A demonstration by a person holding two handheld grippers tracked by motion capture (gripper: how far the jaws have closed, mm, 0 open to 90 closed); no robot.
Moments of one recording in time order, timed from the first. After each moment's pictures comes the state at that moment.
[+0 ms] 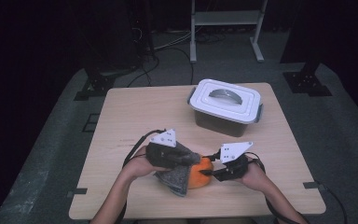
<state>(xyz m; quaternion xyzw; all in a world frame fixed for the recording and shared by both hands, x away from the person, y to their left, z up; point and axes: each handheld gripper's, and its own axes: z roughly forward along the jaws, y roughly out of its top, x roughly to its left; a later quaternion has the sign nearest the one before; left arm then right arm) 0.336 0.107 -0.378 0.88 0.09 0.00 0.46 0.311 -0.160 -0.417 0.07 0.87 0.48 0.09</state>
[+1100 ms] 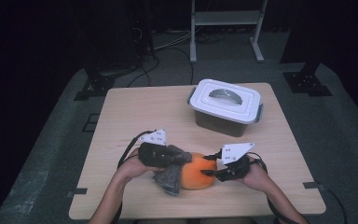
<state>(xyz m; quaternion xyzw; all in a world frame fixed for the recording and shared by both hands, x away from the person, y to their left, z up) 0.341 0.123 -0.389 0.87 0.11 -0.02 0.48 0.308 -0.161 -0.413 0.06 0.87 0.47 0.11</state>
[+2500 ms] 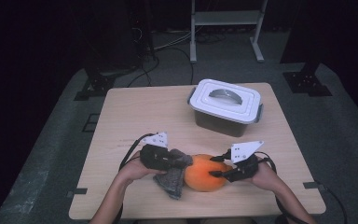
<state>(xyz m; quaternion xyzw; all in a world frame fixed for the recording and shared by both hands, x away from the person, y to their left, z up) 0.342 0.125 -0.405 0.87 0.13 -0.04 0.48 0.313 -0.188 -0.419 0.06 0.87 0.48 0.08</state>
